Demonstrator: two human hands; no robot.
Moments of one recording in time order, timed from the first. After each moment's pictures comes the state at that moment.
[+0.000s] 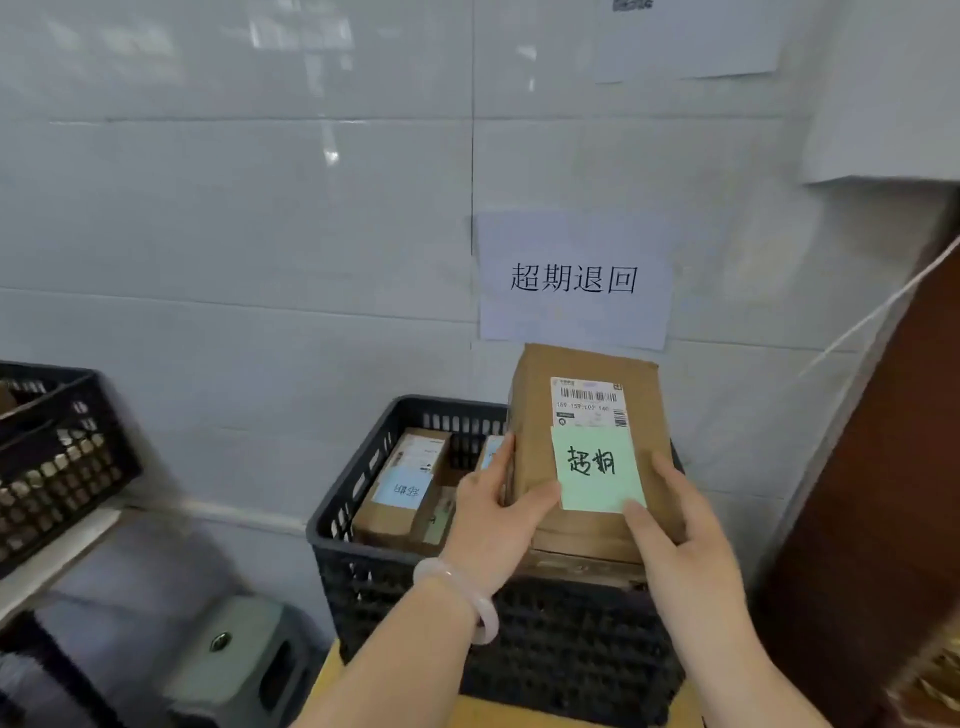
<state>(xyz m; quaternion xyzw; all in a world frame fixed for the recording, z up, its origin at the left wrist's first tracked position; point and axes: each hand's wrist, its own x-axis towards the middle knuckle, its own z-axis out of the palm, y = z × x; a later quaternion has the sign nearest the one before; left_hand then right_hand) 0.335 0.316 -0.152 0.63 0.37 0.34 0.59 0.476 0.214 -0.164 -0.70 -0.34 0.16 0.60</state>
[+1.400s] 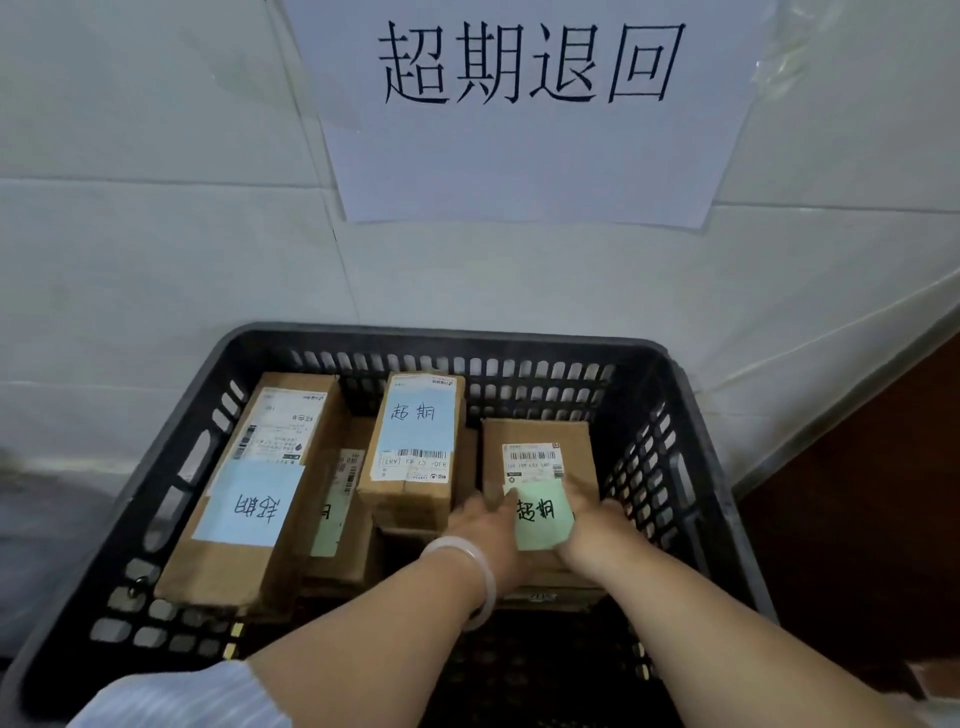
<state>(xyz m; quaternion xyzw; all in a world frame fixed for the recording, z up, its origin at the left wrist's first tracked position) 0.490 0.465 -0.340 0.83 0.42 -0.22 0.30 0.616 0.398 -0.330 -0.87 -0.31 0.39 0.01</state>
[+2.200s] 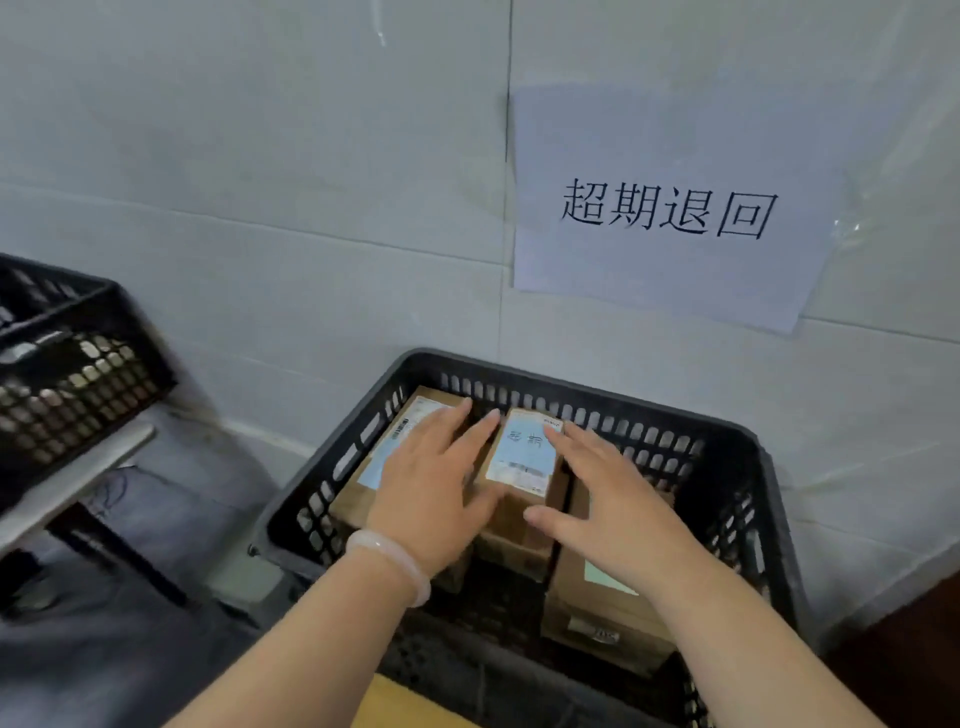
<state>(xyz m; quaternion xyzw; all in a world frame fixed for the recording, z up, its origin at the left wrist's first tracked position) 0.353 0.442 -0.209 0.85 0.47 0.23 0.09 0.555 0.382 -0.204 -0.69 -0.68 0.18 0.19</state>
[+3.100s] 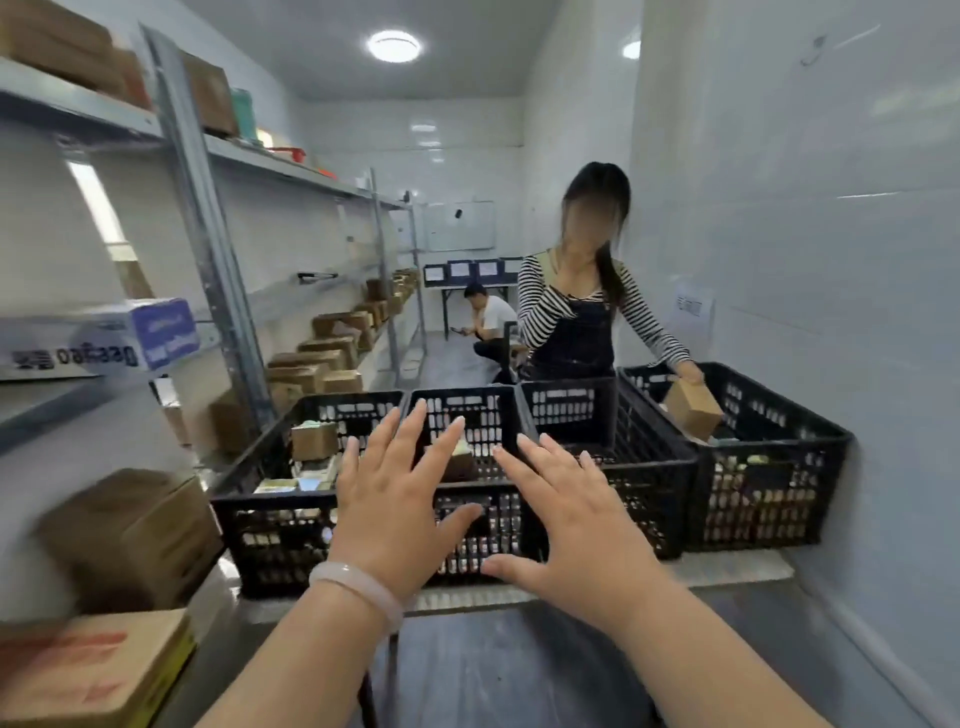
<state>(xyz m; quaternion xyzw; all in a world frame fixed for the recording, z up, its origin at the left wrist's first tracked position) -0.288 0.186 -0.097 0.40 0.86 0.17 -0.27 -0.157 0.341 -0.107 -0.07 -0.97 0.06 0.24</state>
